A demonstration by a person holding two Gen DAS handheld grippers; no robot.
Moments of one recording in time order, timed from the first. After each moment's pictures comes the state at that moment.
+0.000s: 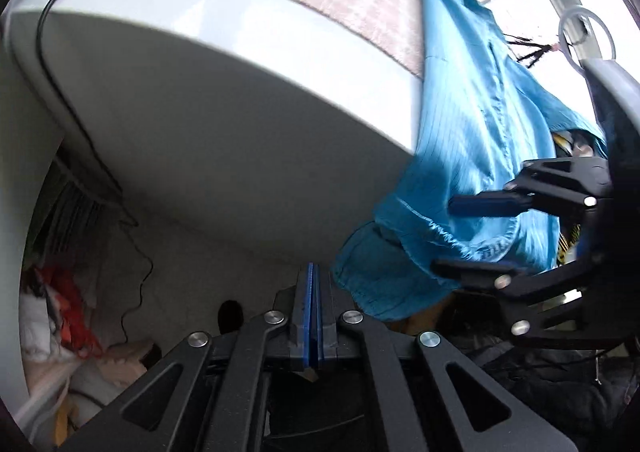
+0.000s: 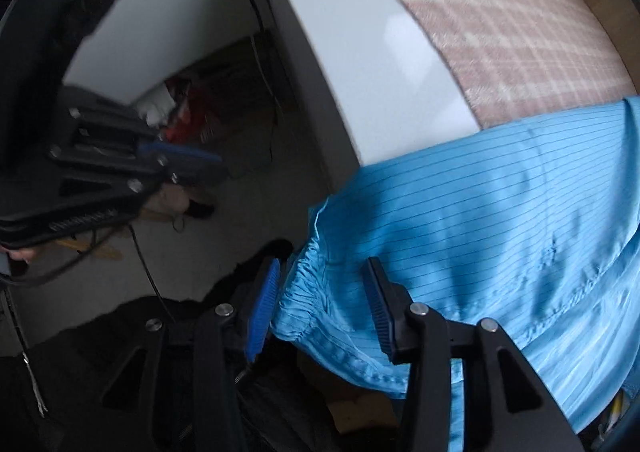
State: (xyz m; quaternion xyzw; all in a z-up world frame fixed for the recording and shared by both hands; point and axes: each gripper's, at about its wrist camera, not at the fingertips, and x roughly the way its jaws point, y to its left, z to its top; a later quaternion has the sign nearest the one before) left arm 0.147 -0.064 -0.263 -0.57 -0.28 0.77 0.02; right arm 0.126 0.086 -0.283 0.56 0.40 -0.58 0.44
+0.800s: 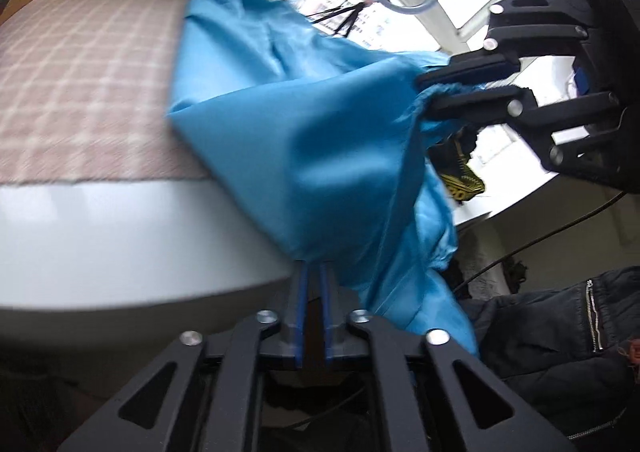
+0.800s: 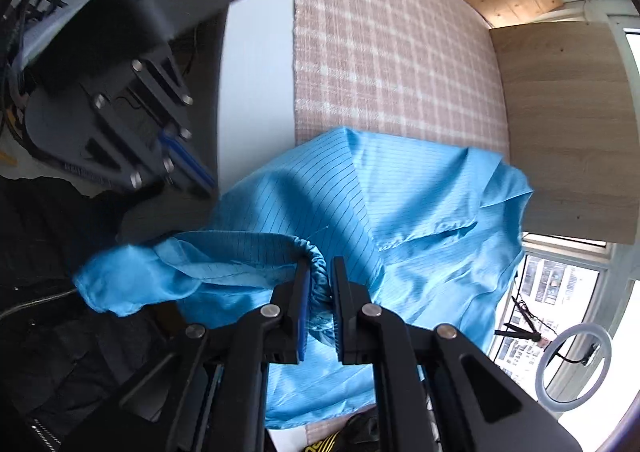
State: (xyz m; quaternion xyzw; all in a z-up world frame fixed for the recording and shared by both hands) left arm 0.072 0.025 -0.224 -0.45 -0.18 0.81 0.31; right arm 0.110 0.124 -0.157 0.42 0.61 -0.58 0.34
